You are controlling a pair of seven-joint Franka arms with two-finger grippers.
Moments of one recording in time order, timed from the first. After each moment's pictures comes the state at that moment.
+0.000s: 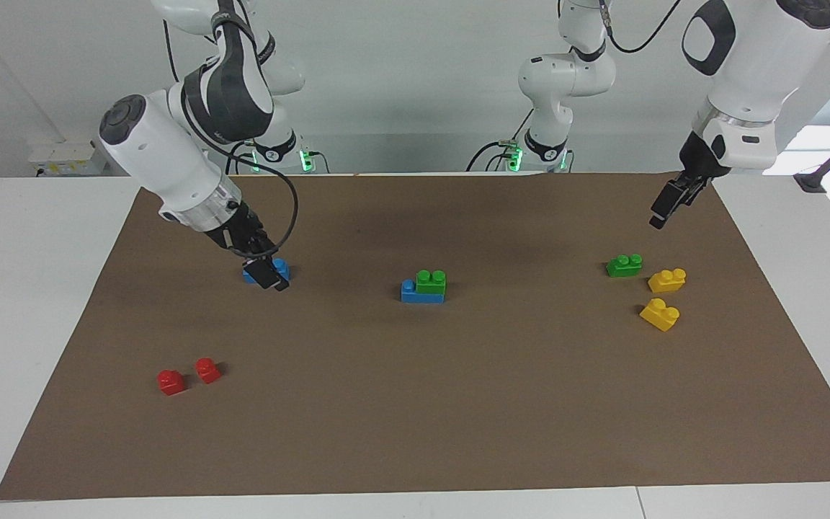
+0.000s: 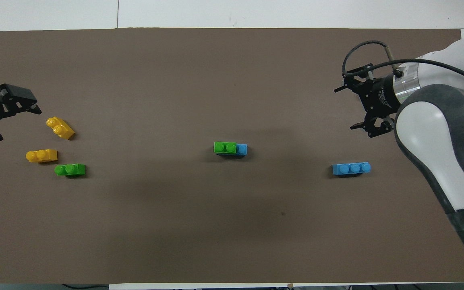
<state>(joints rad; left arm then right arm) 0.03 -0.06 -0.04 -1.72 0.00 1.72 -0.47 0.09 0.11 0.01 -1.74 0.29 1.89 1.07</state>
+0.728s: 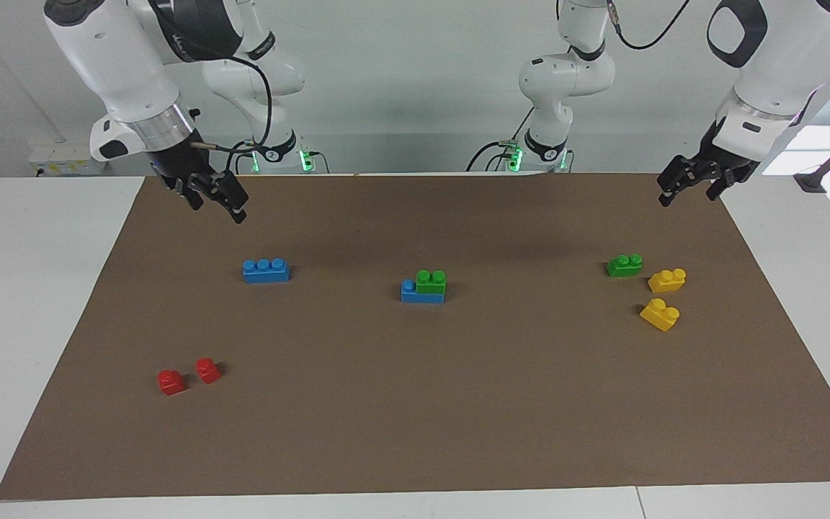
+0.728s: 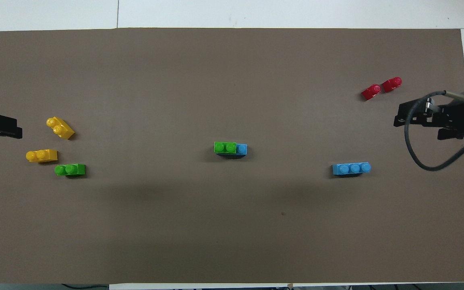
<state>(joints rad) 0.07 -0.06 -0.05 -1.67 0.00 1.59 -0.01 0.02 -0.08 0.00 -1.70 0.08 1.63 0.28</state>
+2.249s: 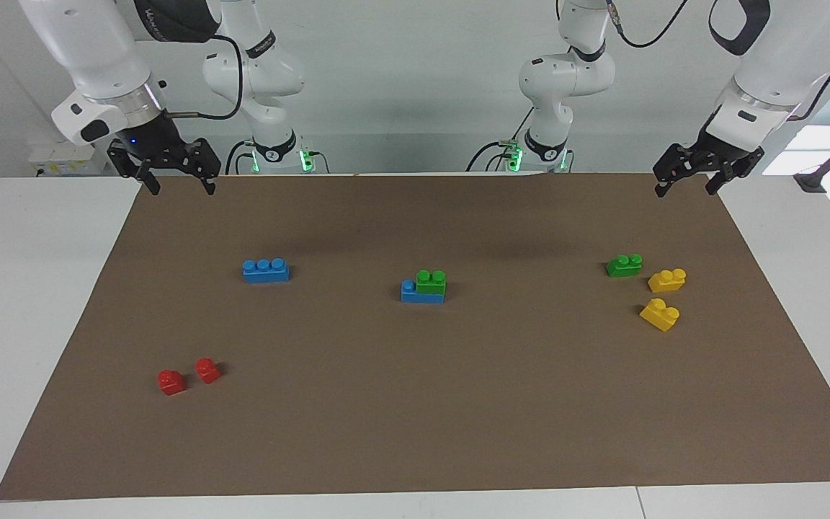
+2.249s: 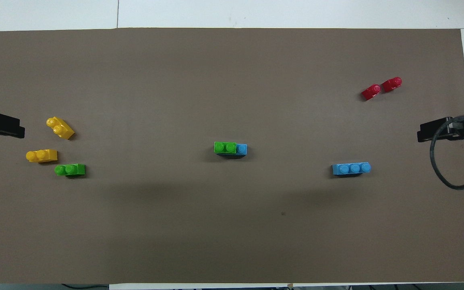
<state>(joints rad) 0.07 -0.04 -0.07 -1.62 0.00 1.55 0.05 -0.02 -0.10 0.01 -1.71 0.01 1.59 0.02</state>
